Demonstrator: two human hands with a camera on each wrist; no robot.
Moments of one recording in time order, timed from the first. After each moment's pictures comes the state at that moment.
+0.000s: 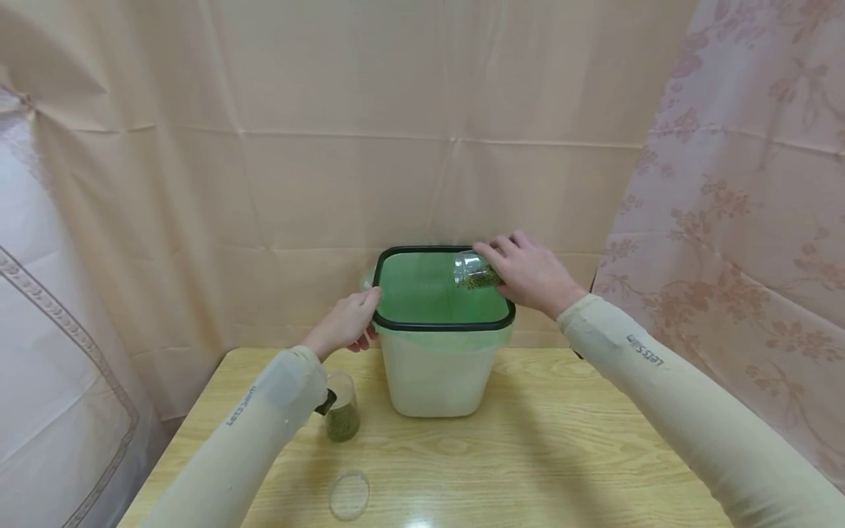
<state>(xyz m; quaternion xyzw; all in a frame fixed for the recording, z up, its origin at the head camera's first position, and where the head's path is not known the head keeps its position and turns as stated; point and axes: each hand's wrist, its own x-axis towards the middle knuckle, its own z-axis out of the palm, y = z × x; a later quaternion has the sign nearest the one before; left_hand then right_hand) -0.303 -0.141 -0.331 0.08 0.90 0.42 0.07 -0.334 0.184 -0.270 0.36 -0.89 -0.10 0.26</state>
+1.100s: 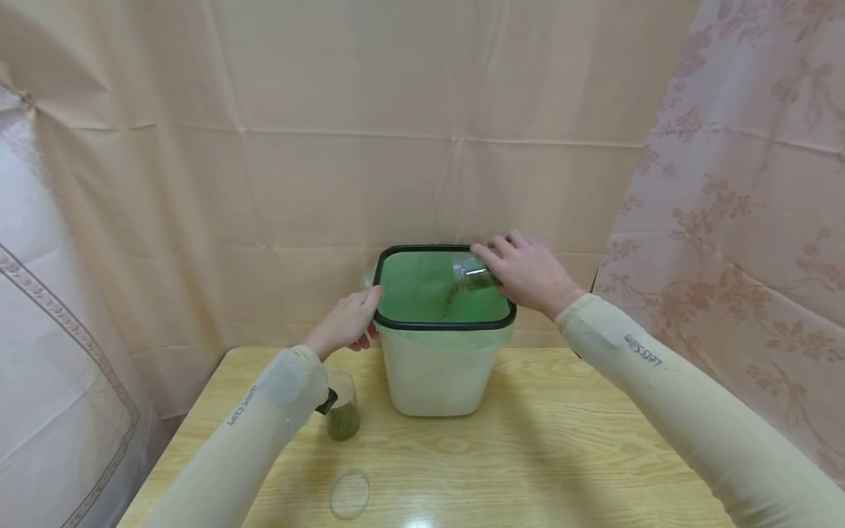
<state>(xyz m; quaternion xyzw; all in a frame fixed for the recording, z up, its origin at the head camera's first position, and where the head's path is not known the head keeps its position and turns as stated) -0.301 -0.141 -0.328 0.09 0.90 0.42 0.07 -0.336 0.181 -0.270 0.39 -0.87 -0.13 0.28</state>
